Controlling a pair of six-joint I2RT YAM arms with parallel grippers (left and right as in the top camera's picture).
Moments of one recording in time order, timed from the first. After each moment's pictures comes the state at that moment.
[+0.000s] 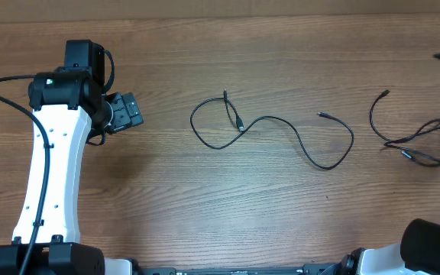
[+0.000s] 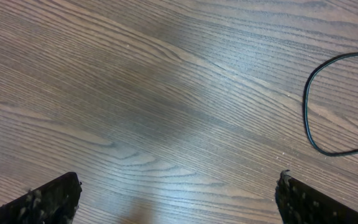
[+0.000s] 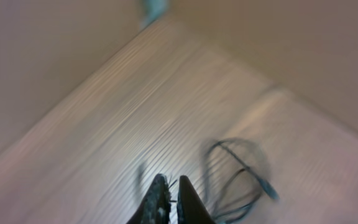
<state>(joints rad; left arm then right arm) 0.02 1.58 1.57 -1.34 -0.09 -0.39 -0.38 1.66 1.97 -1.12 0.23 0.34</state>
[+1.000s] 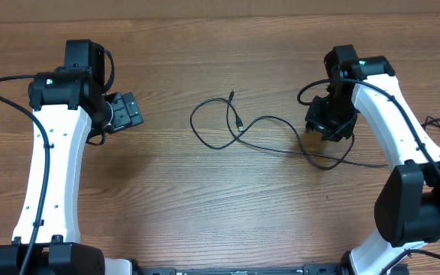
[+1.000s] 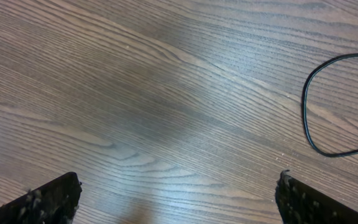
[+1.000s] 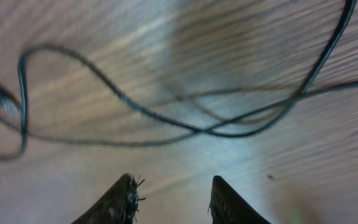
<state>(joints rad) 0.02 1.58 1.57 -1.33 -0.09 -0.39 0.11 1.84 1.51 -1.27 -0.12 0.58</state>
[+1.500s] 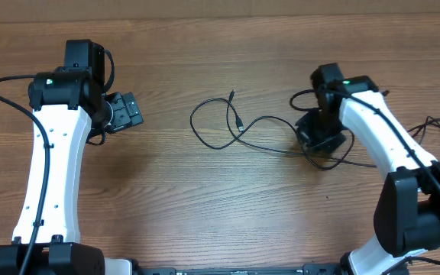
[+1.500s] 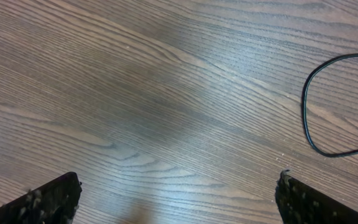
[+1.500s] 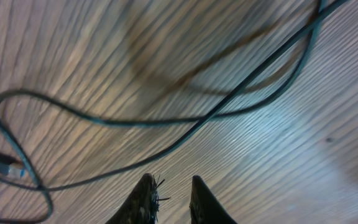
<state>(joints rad) 0.02 1.58 1.57 -1.33 -0.09 -0.39 0.19 1.79 1.33 -1.13 -0.12 1.05</state>
